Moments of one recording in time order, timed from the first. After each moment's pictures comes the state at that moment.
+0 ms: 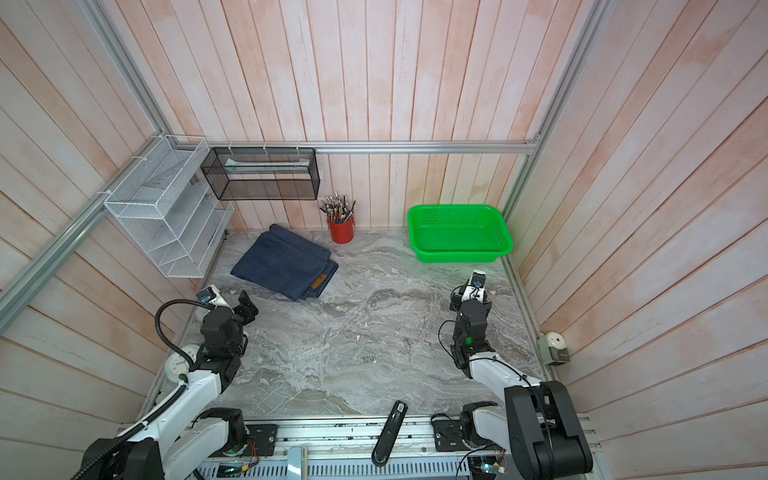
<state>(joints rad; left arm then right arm) -0.05 0.95 0.28 0.43 -0.42 -0.32 0.13 1.19 0.28 0.84 0.47 0.01</state>
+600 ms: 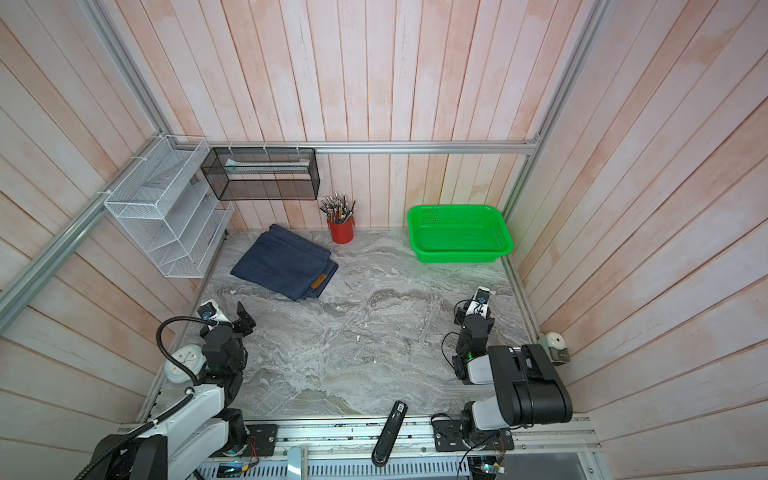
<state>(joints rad) -0.04 0.97 0.09 0.70 -0.48 -0.20 0.07 1.47 0.16 1.17 0.41 0.03</state>
